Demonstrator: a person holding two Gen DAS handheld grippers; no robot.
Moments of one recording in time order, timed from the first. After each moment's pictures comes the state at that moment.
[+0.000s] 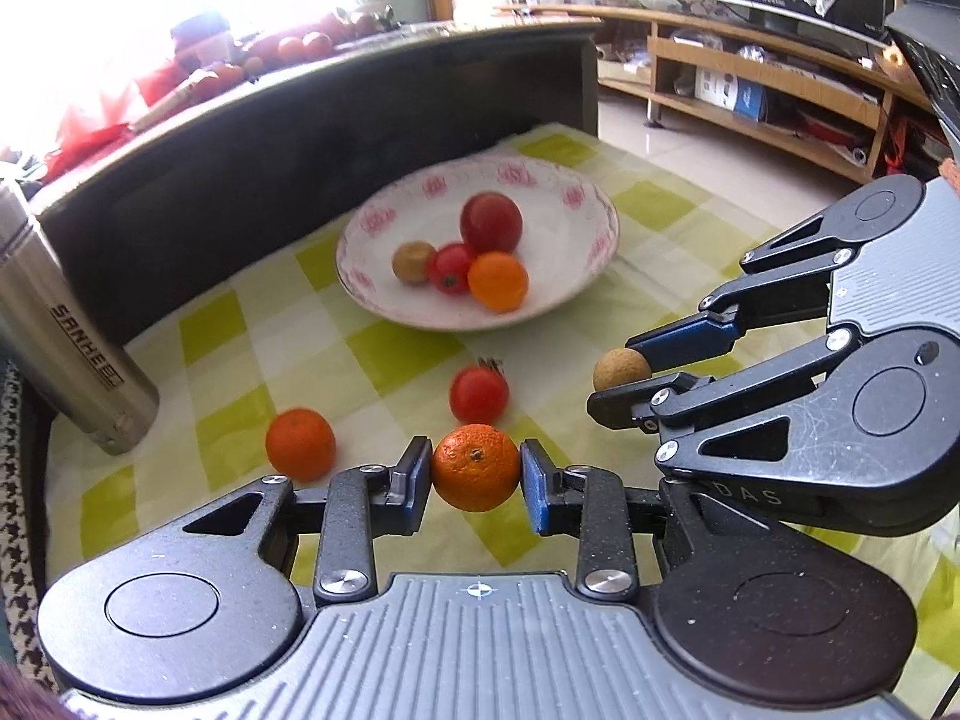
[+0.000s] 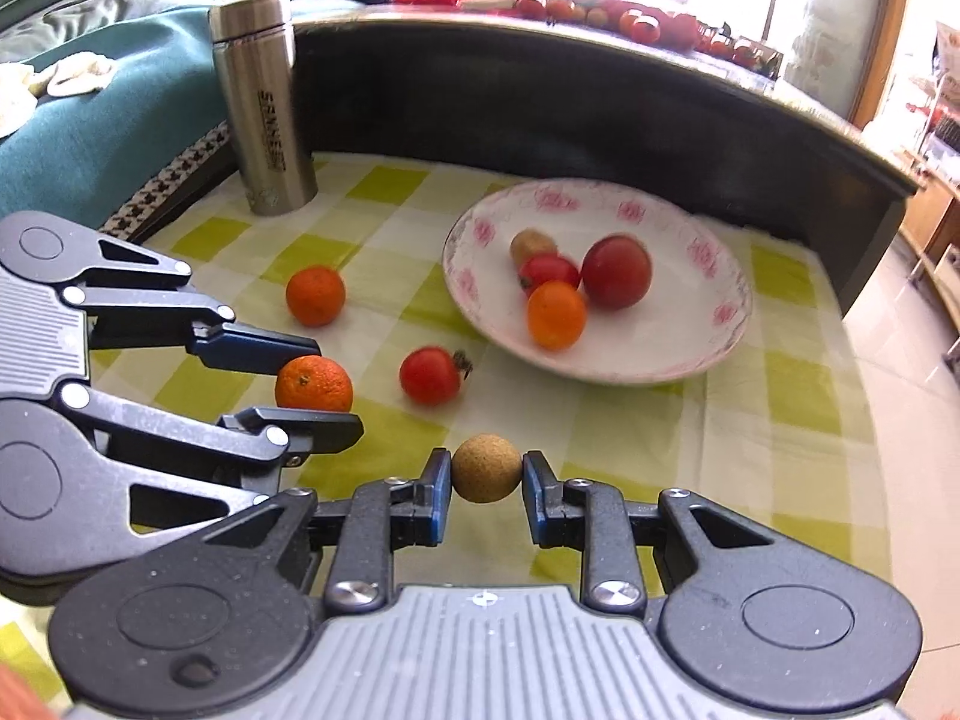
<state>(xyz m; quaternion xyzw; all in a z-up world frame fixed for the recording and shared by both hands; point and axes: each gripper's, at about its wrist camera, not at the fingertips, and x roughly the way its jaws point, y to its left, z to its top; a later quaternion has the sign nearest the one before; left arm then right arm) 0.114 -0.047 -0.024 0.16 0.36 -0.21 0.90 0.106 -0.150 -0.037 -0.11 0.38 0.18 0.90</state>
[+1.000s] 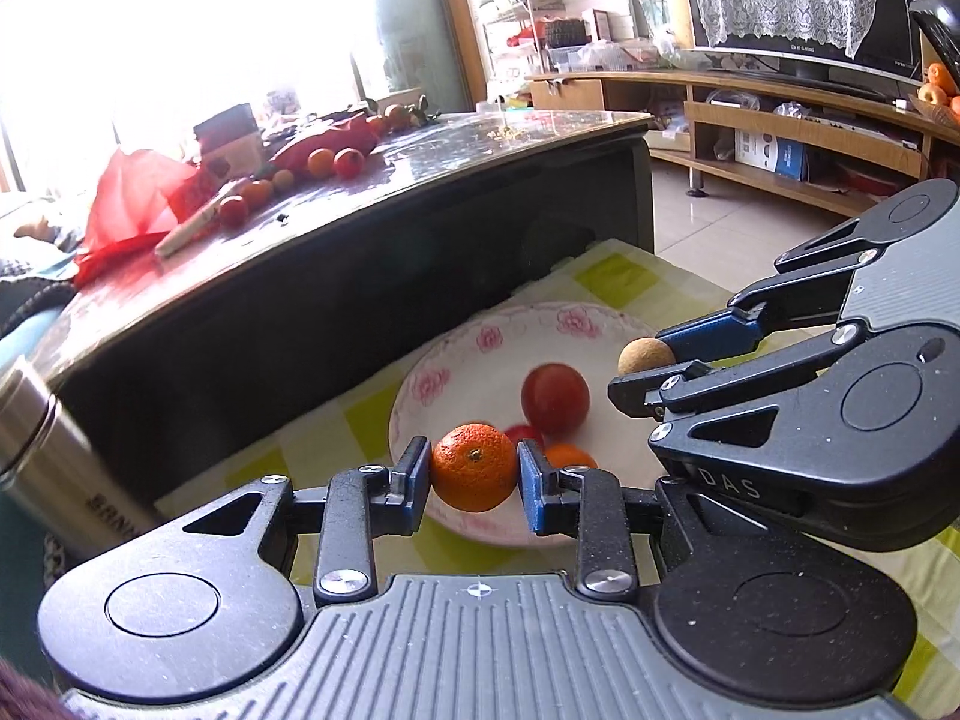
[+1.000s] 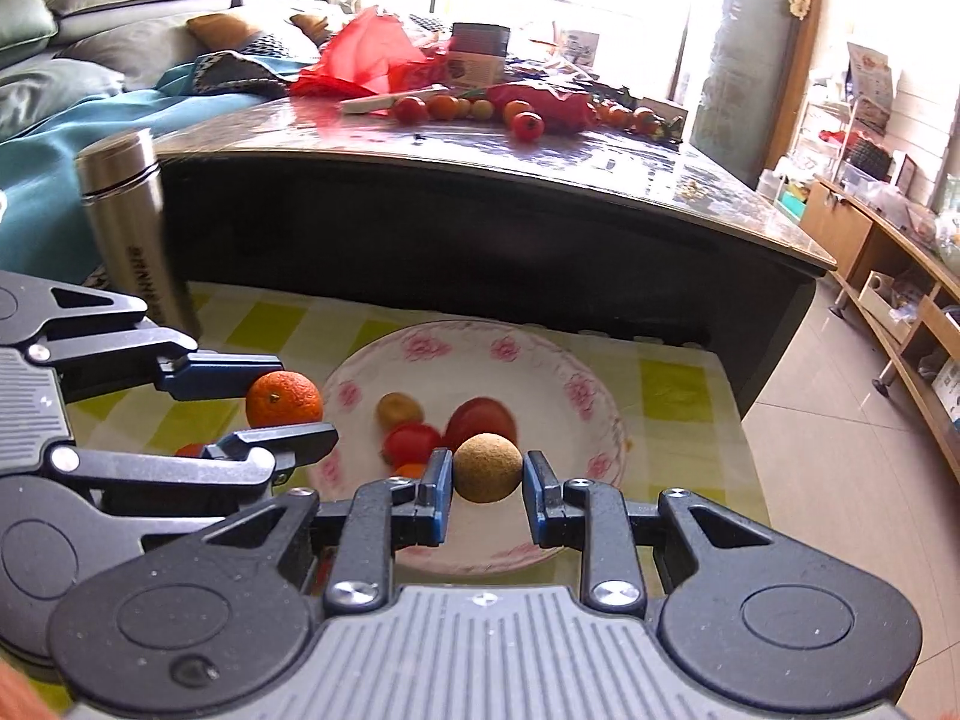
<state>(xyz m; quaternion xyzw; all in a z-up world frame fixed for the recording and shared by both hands) 0.169 -0.079 0.010 0.18 0.28 -0.18 0.92 0.165 -0.171 0.011 -0.08 0.33 0.10 0.94</state>
